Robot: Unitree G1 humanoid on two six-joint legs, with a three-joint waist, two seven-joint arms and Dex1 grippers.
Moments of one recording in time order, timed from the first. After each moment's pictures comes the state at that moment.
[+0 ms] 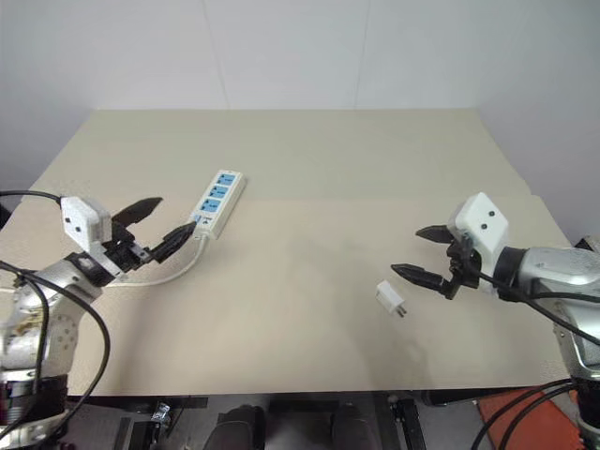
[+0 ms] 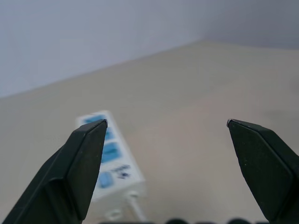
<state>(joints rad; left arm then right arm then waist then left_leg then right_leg) -0.25 0.54 0.31 -0.13 -0.41 0.23 -0.65 -0.24 -0.94 -0.24 -0.34 0.47 0.64 0.94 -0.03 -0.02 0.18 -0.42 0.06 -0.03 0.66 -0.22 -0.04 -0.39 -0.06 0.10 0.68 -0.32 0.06</state>
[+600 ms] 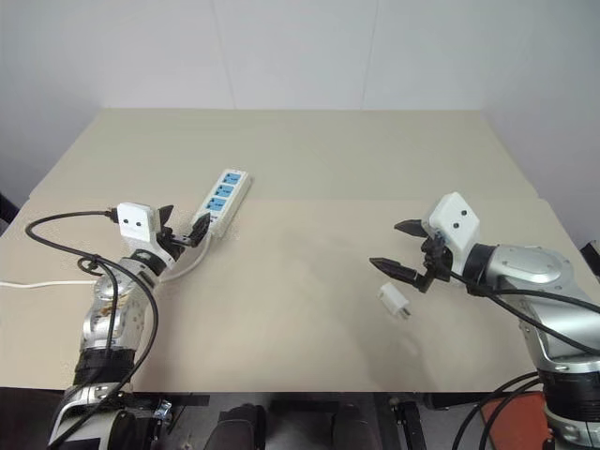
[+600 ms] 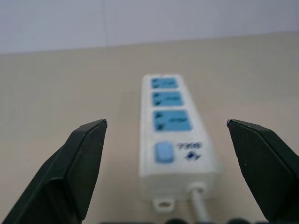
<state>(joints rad) -0.43 0.36 0.23 0.26 -0.24 0.10 -0.39 -0.29 -0.86 -0.15 -0.35 0.43 0.58 0.88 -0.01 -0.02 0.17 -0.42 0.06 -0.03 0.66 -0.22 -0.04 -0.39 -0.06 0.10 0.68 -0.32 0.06</state>
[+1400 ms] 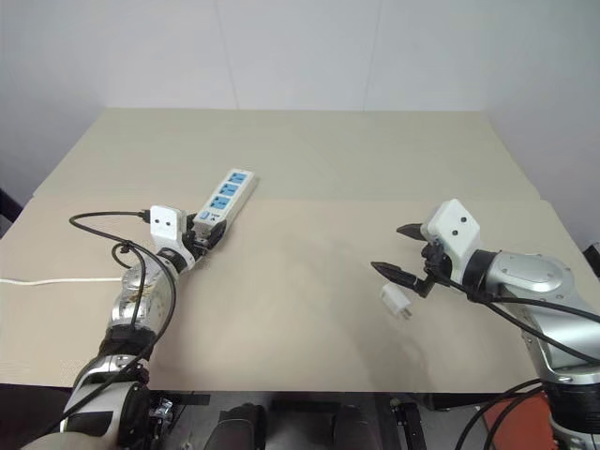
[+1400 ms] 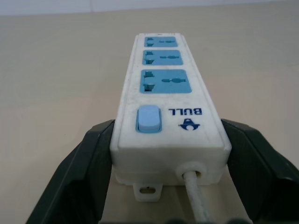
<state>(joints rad) -0.59 0.33 0.18 0.60 -0.19 -0.02 -0.44 -0.25 -0.87 -0.16 -0.39 0.43 0.58 0.83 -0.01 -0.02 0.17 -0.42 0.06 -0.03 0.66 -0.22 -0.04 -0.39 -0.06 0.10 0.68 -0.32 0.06</state>
